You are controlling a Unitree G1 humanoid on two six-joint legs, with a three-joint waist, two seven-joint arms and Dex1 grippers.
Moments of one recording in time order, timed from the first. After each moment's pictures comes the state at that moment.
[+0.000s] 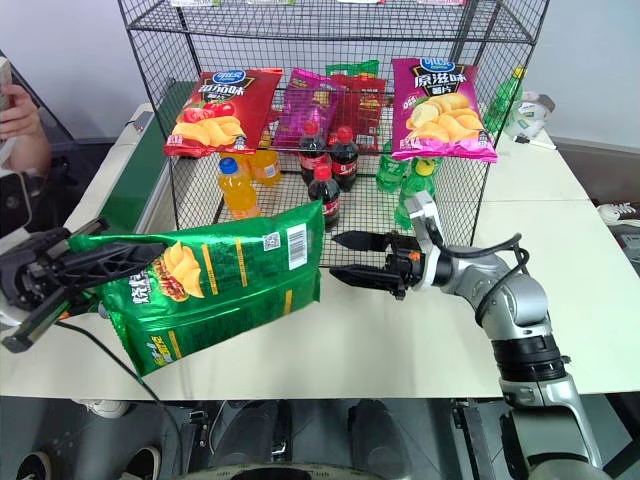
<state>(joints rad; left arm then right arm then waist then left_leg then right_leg) -0.05 1.04 0.46 -0.45 -1.71 0.79 -0.91 -0.44 -0.55 -0.01 -0.04 0.82 0.66 1.23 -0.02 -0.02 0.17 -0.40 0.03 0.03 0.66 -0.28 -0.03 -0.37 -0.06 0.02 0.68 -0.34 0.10</state>
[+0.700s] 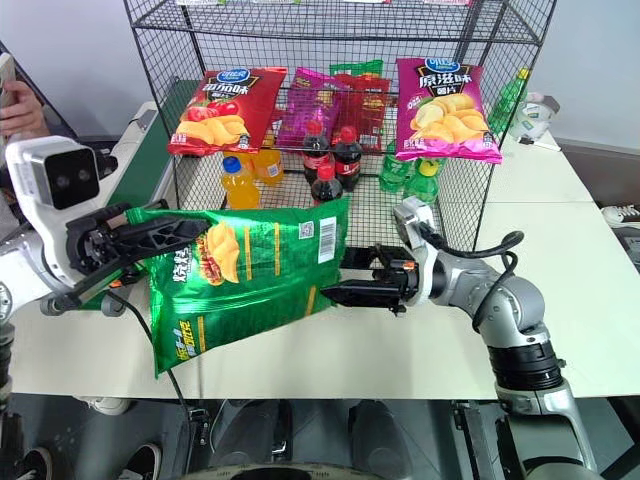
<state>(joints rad) -0.36 0.84 0.26 -0.33 -1.63 0.92 -0.90 -0.40 -0.53 0.03 -0.19 0.95 0.84 1.25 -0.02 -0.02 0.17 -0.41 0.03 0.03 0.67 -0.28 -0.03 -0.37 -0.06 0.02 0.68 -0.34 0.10</state>
